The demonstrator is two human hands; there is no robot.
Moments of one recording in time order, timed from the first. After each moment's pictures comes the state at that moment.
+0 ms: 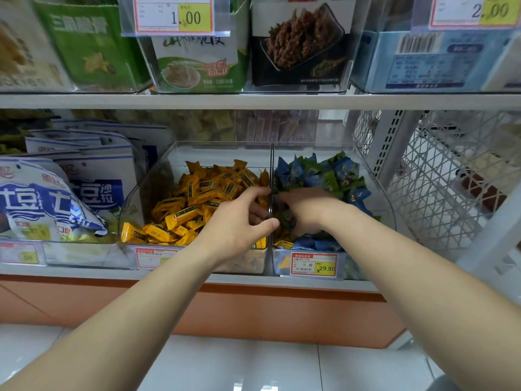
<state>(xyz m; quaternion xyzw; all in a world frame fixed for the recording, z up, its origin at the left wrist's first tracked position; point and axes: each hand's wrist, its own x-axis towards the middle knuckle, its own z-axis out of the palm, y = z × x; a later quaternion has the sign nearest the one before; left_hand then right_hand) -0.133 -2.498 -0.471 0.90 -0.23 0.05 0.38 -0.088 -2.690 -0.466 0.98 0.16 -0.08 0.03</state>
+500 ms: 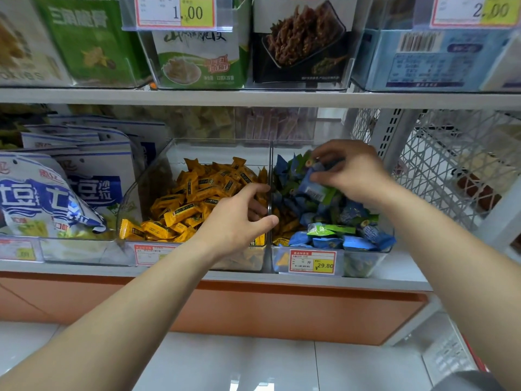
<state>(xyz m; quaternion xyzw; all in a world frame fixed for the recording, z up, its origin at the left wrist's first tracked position) -0.131 -2.495 -0.472 0.89 -0.23 0.05 0.39 -0.114 -2.748 -0.418 0.90 0.07 0.15 -0.39</state>
